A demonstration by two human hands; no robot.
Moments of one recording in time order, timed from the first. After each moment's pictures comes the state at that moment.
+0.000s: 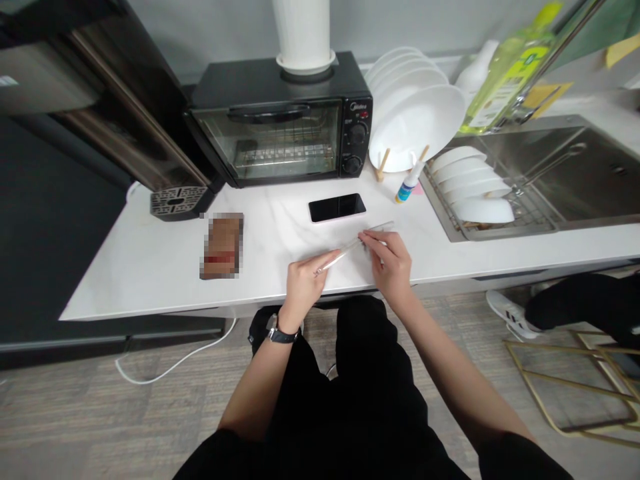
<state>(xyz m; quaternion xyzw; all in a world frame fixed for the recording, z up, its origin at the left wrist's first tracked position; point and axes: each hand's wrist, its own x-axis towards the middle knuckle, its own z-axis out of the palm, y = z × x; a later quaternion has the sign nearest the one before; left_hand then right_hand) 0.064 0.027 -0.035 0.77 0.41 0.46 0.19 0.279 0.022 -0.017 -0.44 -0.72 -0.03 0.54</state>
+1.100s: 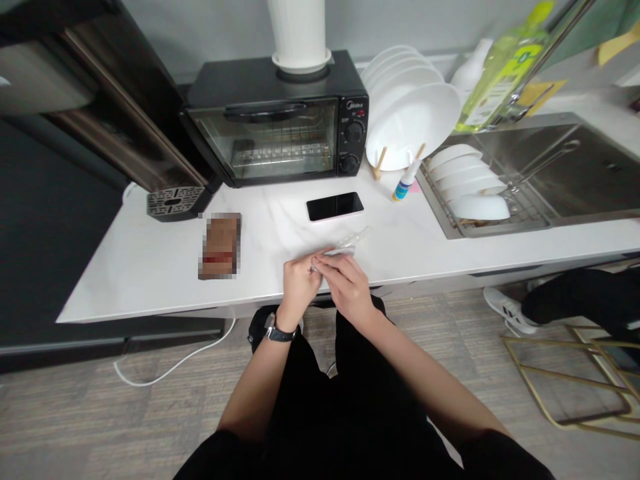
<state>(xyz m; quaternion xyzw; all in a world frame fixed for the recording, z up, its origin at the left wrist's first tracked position) 0.063 0.028 -0.028 0.76 0.44 0.45 0.17 0.210 -0.006 -0.030 -0.37 -0.75 0.06 0.54</state>
